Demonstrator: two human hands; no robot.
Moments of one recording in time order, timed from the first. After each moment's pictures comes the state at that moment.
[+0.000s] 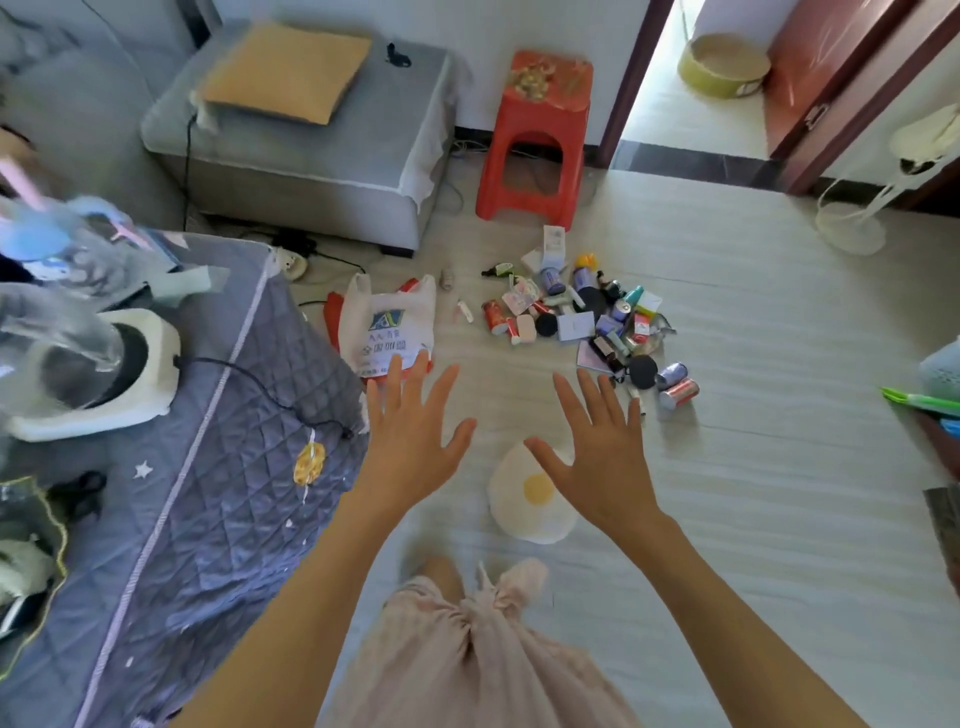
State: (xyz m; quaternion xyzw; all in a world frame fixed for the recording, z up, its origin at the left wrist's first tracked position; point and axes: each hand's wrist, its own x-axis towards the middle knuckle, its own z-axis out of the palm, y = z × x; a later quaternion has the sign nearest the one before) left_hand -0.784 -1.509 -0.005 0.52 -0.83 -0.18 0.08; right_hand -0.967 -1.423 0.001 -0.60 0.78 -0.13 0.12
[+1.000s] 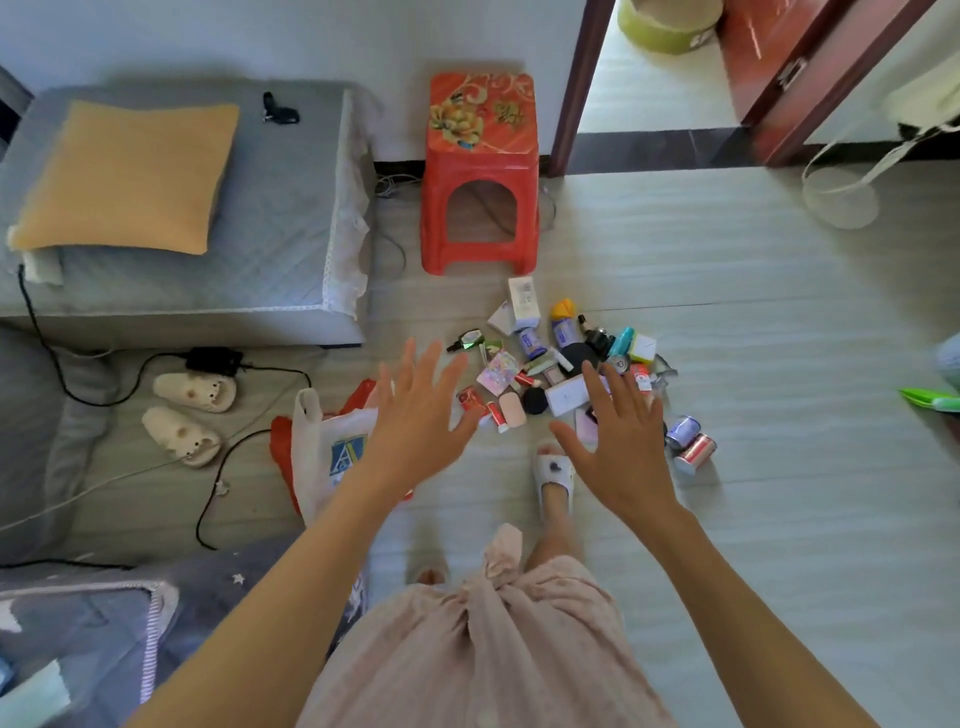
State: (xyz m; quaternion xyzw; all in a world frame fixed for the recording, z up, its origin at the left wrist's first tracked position) left_hand -0.995 -1.954 -0.018 0.41 -0.88 -0.22 -0.05; right_hand -1.159 -1.819 -0.036 -0.45 0.86 -0.14 0.17
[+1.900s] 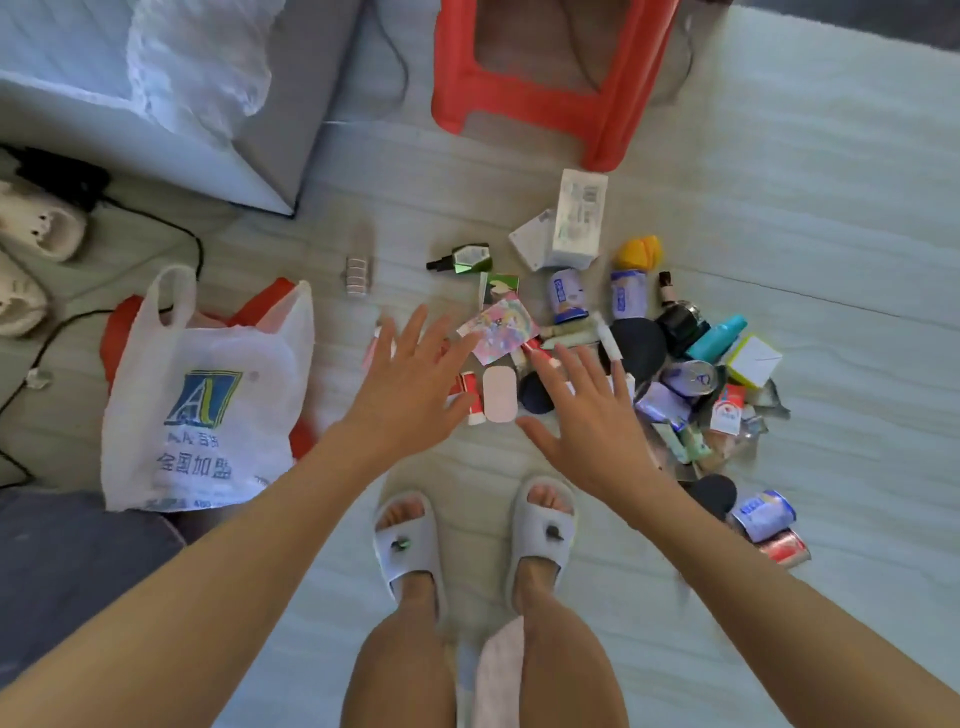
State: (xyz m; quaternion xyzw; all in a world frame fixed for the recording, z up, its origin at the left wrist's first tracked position) left_hand -1.165 -2.059 -0.440 0.45 -0.86 -0.20 -0.17; right_hand -1.339 -1.975 -0.456 -0.67 0.70 0.04 0.24
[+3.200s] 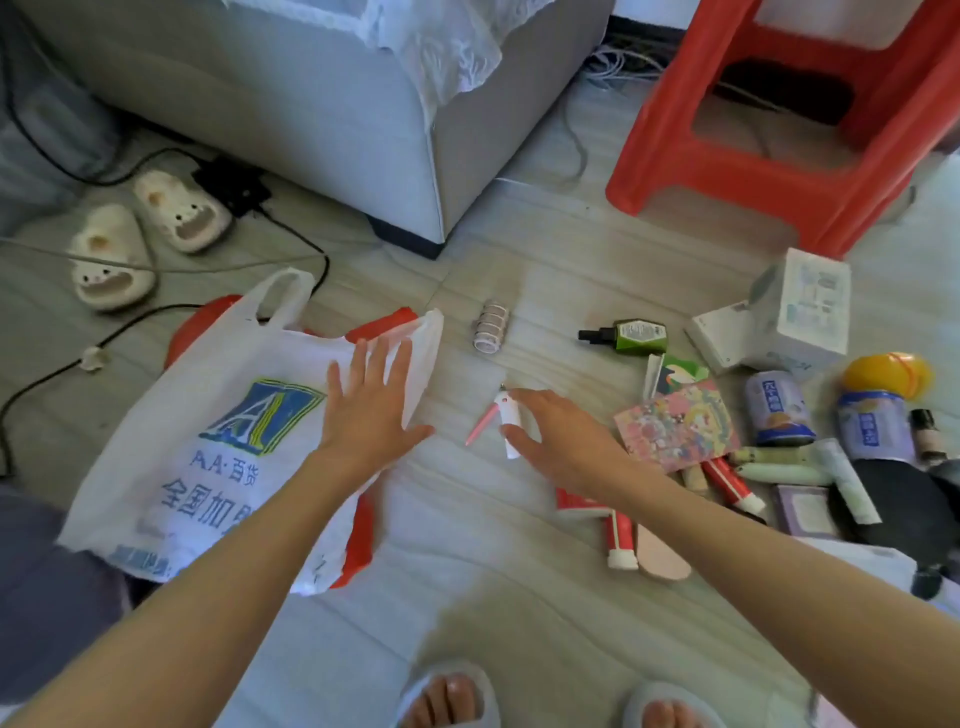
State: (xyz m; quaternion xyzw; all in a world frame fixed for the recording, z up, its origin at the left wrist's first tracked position) left_hand -0.961 -2.104 -0.690 0.68 -0.72 -0.07 -0.12; right_hand -1.171 -2.087 -0.680 -0.74 0.58 -0.02 0.34
